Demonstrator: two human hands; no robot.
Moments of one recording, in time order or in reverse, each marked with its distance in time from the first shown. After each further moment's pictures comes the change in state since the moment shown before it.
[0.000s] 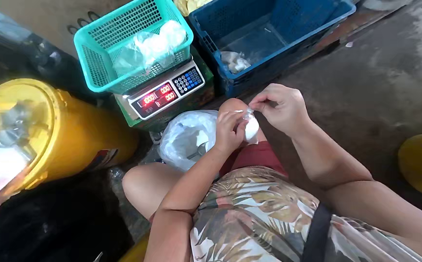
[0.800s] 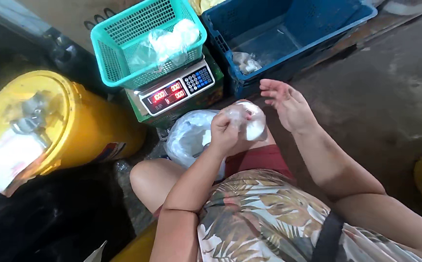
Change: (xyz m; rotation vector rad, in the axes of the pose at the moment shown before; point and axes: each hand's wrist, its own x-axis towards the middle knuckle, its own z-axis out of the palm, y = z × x) left_hand 0.035 0.025 -0.049 -0.701 0.093 -0.021; right_hand -0.005 0.027 0.018 0.631 -0.046 0.507
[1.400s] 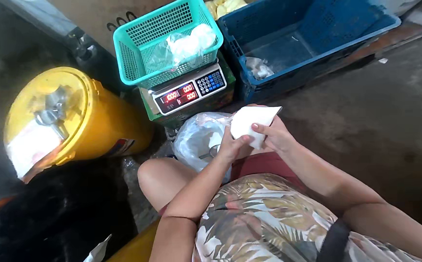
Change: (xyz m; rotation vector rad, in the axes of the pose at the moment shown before) left_hand -0.059 -0.025 -0.015 -0.265 0.243 -0.678; right_hand -0.017 0.038 0.061 0.452 0.030 0.228
